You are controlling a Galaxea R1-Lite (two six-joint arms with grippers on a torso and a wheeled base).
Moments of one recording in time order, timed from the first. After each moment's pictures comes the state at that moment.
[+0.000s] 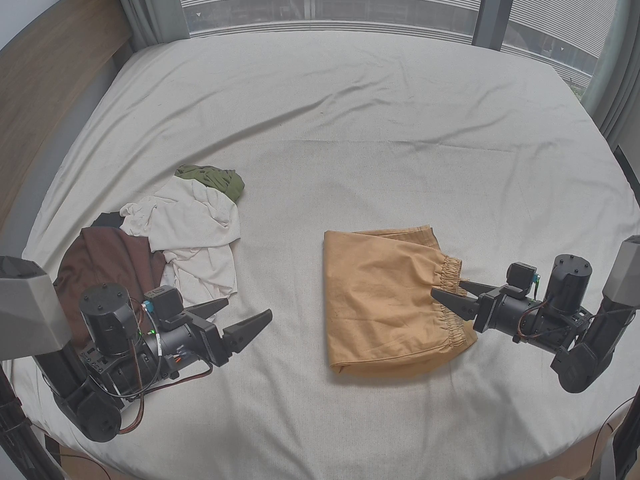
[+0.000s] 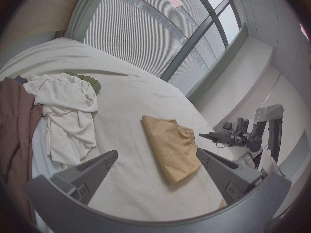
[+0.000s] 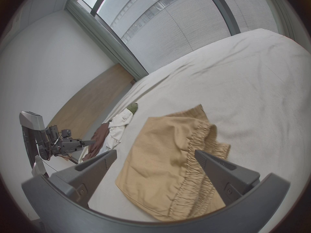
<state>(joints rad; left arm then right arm) -0.37 1.98 -0.25 -1.55 -0.32 -0.26 0.24 2.03 -0.38 -1.45 0.44 0.31</state>
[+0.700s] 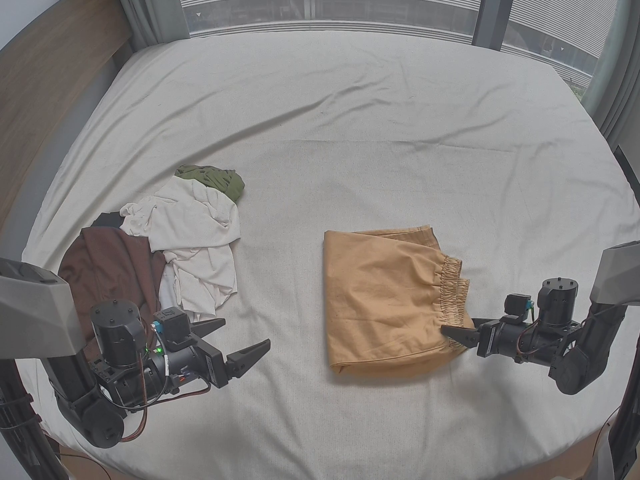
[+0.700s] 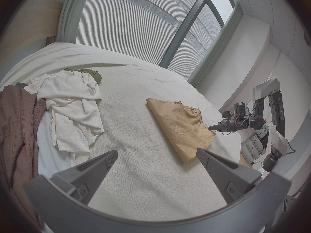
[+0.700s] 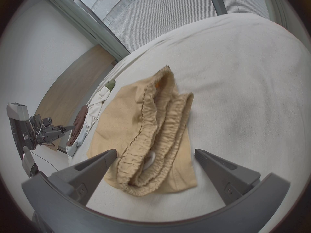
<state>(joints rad) -0.36 2.04 -0.21 -1.55 -0.32 -0.13 0.16 2.16 -0.35 -1.34 0.45 0.22</state>
